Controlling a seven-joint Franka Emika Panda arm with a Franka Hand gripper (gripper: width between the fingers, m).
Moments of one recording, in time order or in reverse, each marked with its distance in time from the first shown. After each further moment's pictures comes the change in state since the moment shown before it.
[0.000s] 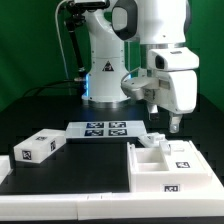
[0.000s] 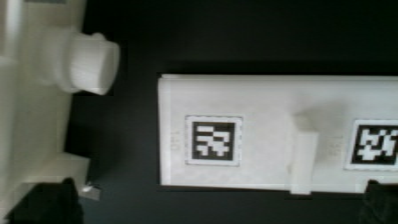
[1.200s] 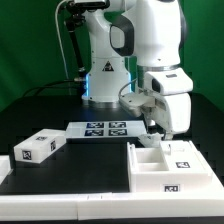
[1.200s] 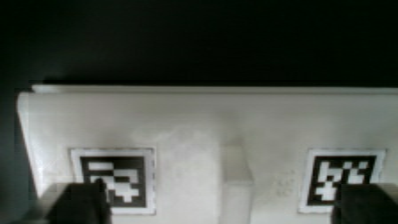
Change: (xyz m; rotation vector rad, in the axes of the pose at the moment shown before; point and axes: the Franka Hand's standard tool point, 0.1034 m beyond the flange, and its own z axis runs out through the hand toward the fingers) arm 0.004 -0.028 0.036 0.073 0.034 0.020
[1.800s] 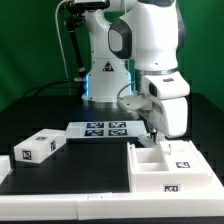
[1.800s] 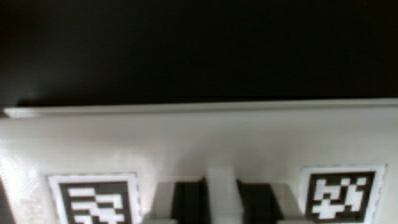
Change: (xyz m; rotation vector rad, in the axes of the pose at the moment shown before) arm -0.003 -0.005 0.006 0.014 0.006 0.010
